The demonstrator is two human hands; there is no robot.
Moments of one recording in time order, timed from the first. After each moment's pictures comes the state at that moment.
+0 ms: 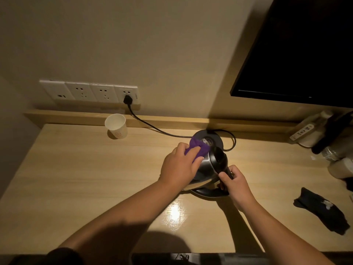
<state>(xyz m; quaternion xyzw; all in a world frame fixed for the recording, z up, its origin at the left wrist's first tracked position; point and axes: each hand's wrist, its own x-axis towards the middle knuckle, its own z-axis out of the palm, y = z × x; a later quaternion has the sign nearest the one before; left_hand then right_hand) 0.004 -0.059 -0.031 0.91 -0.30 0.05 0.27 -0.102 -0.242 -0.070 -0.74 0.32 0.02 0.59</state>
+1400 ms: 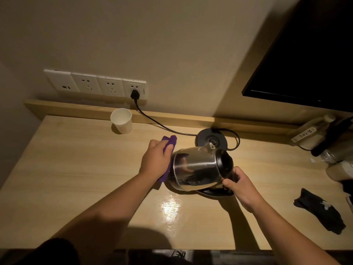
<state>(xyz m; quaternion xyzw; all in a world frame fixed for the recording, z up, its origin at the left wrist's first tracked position) 0.055 0.010 -0.074 0.92 -0.11 -0.07 0.38 -0.108 -0.239 -0.059 -0.77 0.29 0.10 0.56</state>
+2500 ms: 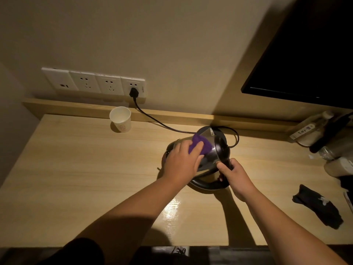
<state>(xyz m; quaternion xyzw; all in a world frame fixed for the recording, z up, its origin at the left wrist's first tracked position) 0.010 -0.041 -0.058 0.91 -0.33 0.13 0.23 -0.084 -0.221 -0.049 -0.76 0.31 0.06 0.57</state>
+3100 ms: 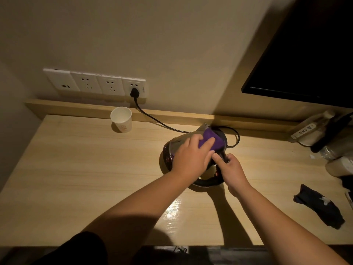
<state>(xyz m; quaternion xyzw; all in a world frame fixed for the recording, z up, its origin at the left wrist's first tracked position) 0.009 -0.062 -0.035 0.89 -0.34 0.13 0.27 -0.065 -0.199 -0.042 -0.73 0.35 -0.01 0.59</state>
